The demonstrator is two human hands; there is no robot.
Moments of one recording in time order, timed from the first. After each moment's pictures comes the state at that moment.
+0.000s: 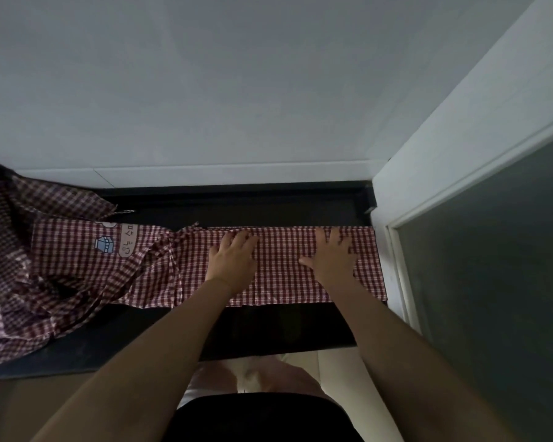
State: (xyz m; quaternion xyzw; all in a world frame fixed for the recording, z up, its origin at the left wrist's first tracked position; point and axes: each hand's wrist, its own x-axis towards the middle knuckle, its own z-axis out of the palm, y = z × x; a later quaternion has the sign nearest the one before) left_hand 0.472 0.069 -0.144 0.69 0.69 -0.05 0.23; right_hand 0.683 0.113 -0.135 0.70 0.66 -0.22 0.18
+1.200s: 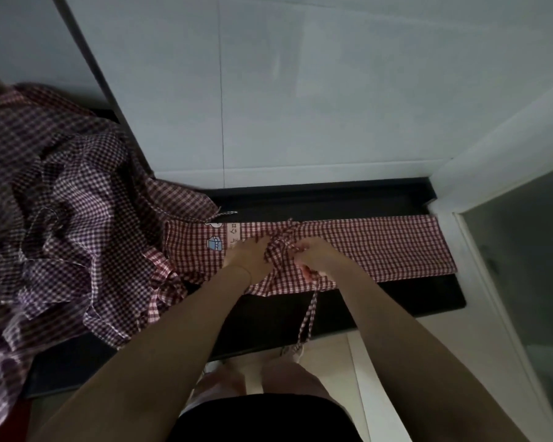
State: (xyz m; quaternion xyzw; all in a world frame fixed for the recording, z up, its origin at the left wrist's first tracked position) left_hand 0.240 0.035 -0.116 0.70 0.62 -0.12 0.34; right_hand 0.413 0.050 -0.074 0.71 0.47 -0.52 0.04
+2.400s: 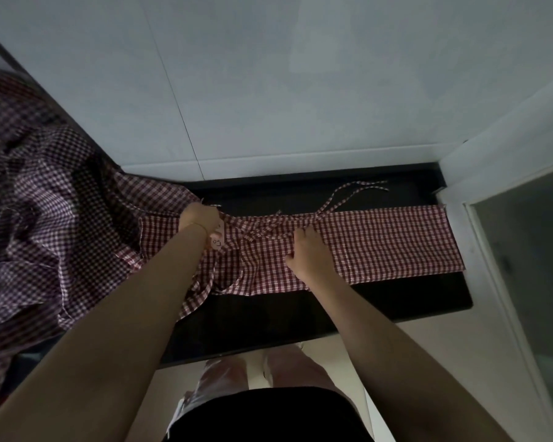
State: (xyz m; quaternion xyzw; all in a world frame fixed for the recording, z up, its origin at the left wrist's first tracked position) left_hand 0.217 0.106 -0.109 0.41 0.82 0.00 0.39; right_hand 0.438 0.047 -0.138 0.67 0.72 -0.17 0.06
